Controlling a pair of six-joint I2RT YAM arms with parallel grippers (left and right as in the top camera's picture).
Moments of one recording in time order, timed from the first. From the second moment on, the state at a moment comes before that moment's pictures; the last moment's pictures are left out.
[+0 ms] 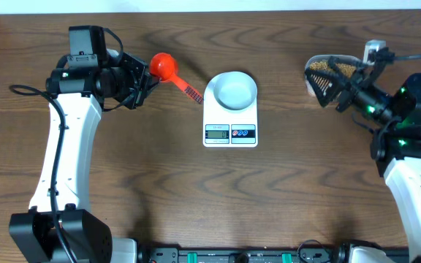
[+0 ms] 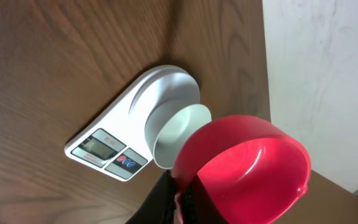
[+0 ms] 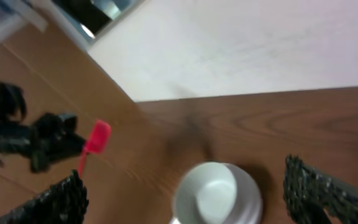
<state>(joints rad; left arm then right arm) 0.05 1.60 1.46 -0.87 0.55 -1.07 -0.12 1.29 0.81 0.33 -0.91 0.48</state>
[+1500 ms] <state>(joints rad) -0.26 1.60 1.46 -0.80 0.41 -1.51 0.33 1.35 0.81 0.37 -0.60 0.78</state>
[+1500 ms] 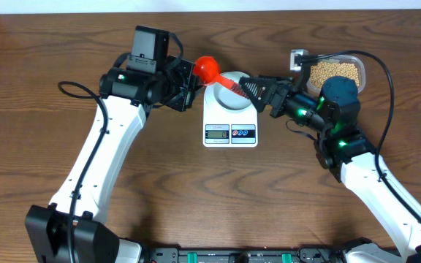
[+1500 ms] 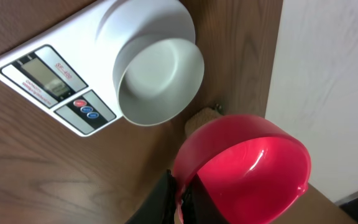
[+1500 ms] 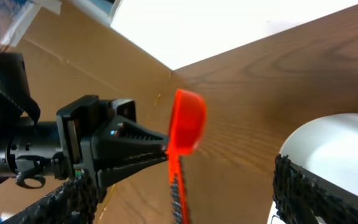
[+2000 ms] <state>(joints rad) -0.33 1.60 1.46 -0.77 0.41 -1.53 0.36 1.35 0.81 0.32 -0.60 0.79</state>
